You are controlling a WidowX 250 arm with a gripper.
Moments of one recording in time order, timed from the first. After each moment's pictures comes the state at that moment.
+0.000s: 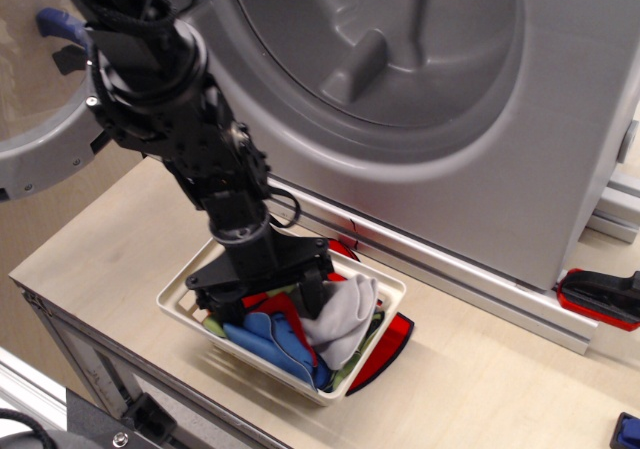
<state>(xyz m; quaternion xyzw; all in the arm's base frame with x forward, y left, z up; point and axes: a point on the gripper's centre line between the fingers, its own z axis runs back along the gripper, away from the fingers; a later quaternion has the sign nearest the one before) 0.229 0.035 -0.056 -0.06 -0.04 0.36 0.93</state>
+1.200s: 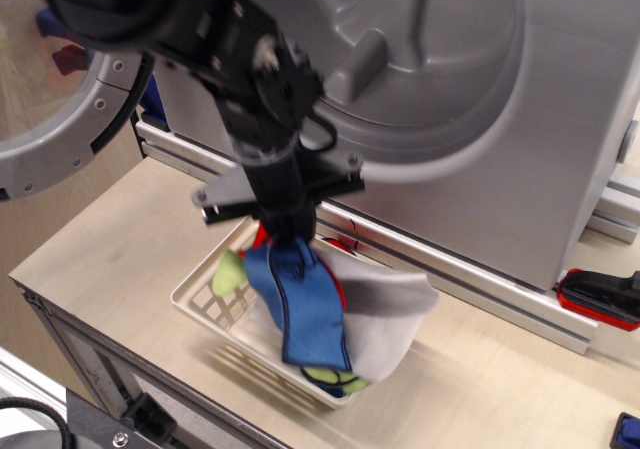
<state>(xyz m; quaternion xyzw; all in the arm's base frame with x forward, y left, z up) 0.243 0.021 0.047 -0.02 -0.16 0.34 0.93</state>
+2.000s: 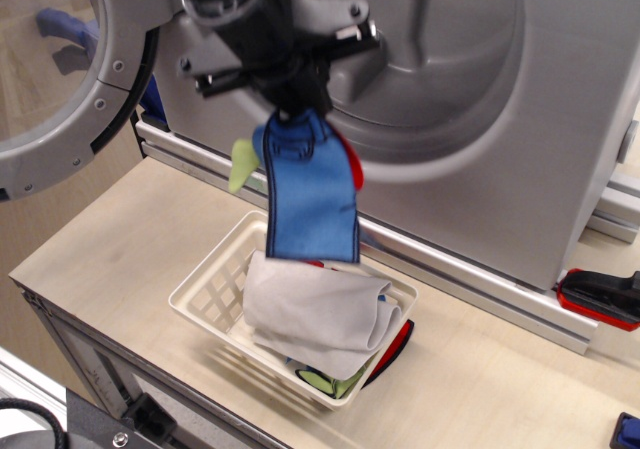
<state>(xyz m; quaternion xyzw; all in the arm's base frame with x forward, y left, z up) 0.263 0.022 0.137 -0.10 -0.27 0.28 0.92</state>
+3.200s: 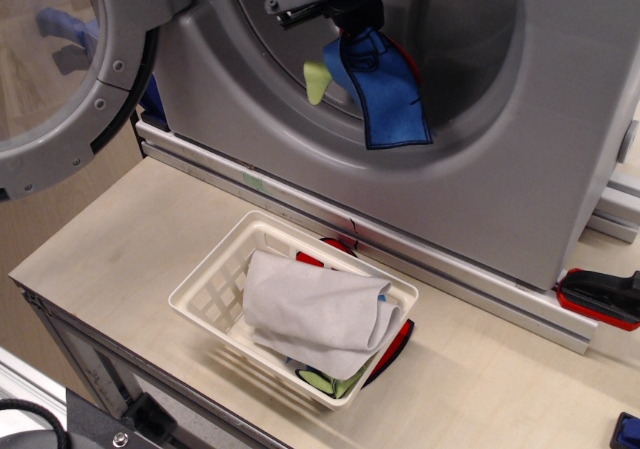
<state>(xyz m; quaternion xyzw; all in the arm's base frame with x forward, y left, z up) 0.378 0.040 0.115 -0.08 -0.35 0.33 0.87</state>
